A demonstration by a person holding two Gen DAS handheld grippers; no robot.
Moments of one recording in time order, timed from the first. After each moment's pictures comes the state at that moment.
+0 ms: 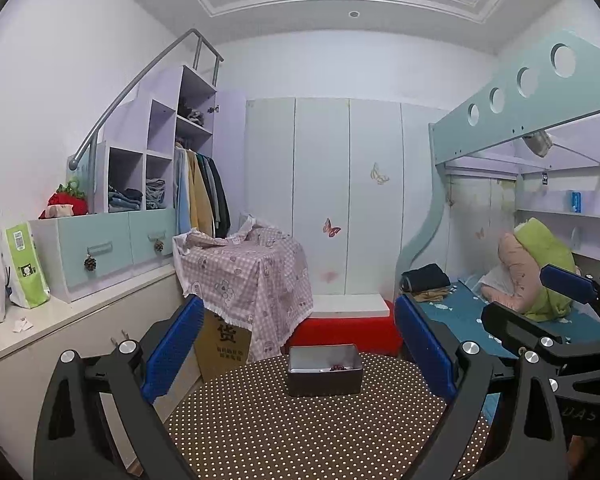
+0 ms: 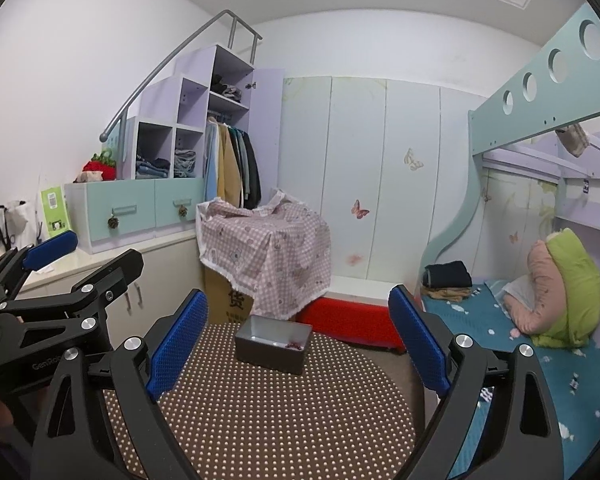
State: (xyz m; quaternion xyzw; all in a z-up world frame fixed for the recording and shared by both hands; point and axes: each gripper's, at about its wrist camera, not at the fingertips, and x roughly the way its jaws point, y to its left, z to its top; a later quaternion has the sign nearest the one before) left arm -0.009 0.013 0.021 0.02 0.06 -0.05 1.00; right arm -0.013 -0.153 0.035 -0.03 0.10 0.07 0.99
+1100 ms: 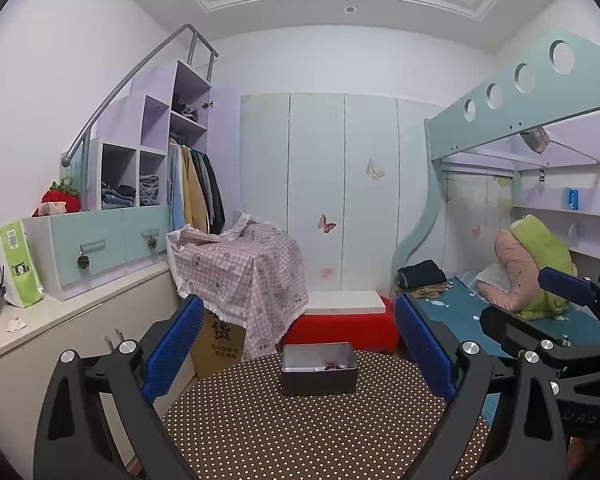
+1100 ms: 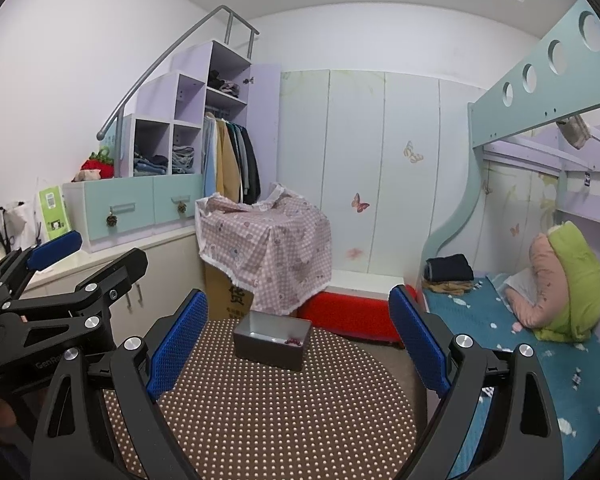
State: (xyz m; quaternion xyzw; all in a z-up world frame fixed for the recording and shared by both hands) left arm 0.008 0.009 0.023 0.02 0.06 -0.06 1.00; right arm -0.005 -0.155 0.031 -0.02 0.11 0.07 0.99
